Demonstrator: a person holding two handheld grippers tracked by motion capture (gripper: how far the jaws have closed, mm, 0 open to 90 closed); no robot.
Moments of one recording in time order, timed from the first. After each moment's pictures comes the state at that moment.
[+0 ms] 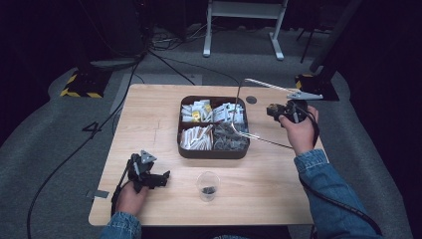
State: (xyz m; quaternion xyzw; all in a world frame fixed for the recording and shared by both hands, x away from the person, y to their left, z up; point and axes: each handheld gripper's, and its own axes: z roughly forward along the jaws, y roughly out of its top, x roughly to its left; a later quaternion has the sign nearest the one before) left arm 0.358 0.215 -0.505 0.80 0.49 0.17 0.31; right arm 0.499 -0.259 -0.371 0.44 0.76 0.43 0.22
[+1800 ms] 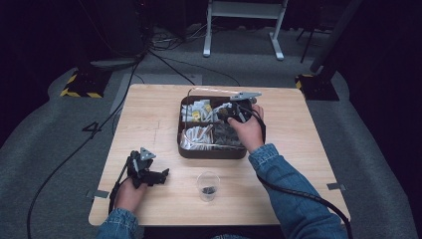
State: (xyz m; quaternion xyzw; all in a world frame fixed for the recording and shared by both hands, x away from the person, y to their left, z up) left arm 0.368 0.220 -0.505 0.80 0.48 0.17 0.31; right arm 0.518 -0.114 -0.399 0.36 0.81 0.43 0.16
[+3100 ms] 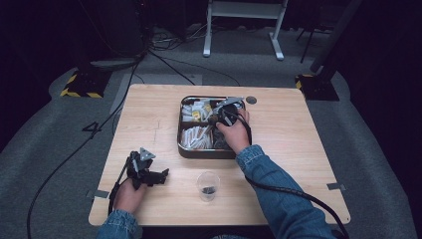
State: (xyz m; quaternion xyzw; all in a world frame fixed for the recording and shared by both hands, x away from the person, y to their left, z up) left arm 0.366 0.221 -0.505 0.80 0.49 0.17 0.31; right arm 0.534 -0.081 -0.437 0.36 0.83 0.39 0.15
